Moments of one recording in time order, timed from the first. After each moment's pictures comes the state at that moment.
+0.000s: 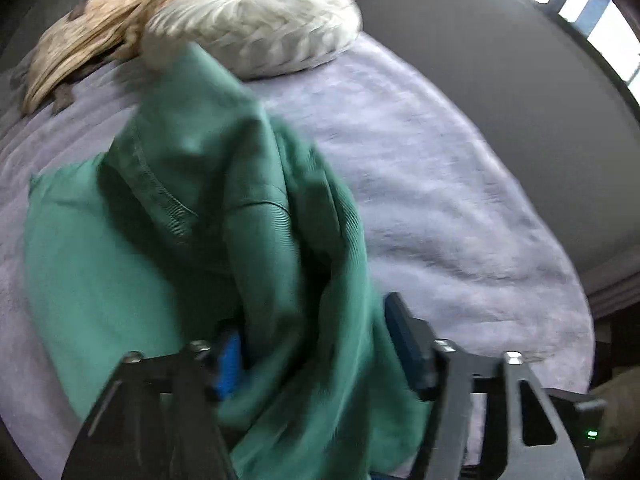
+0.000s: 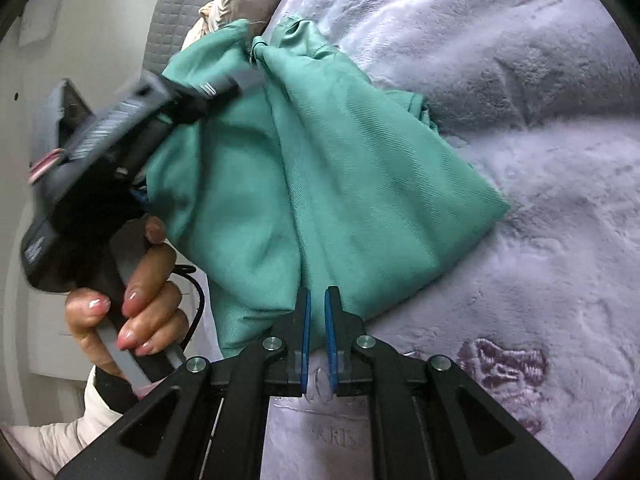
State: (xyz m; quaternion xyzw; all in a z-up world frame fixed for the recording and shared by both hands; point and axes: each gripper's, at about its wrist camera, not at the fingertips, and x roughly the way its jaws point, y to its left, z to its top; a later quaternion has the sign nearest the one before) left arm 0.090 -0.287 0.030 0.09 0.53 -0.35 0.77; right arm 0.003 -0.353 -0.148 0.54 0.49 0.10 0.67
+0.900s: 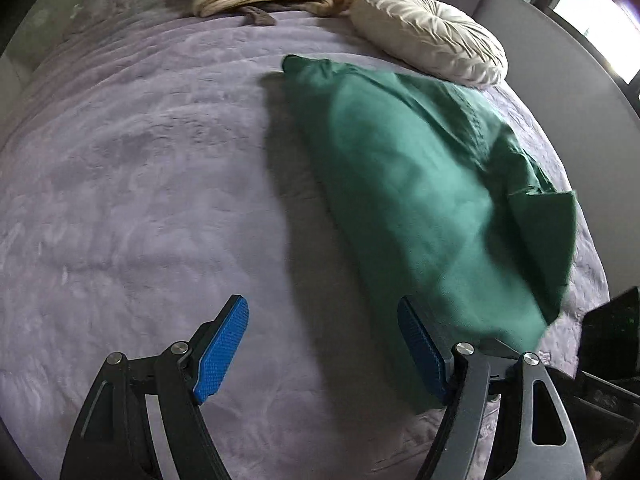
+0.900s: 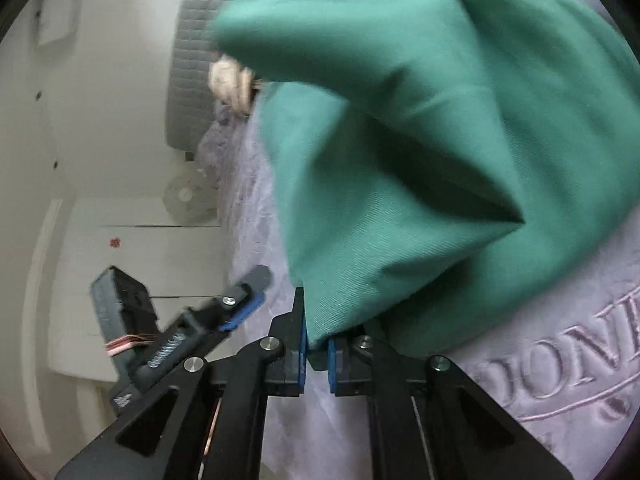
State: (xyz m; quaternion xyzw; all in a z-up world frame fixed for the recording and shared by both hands) left arm 0.068 -0.051 0.030 0.01 0.56 -0.18 0.81; right arm 0.036 -0.274 -0.128 0.56 0.45 0.14 0.68
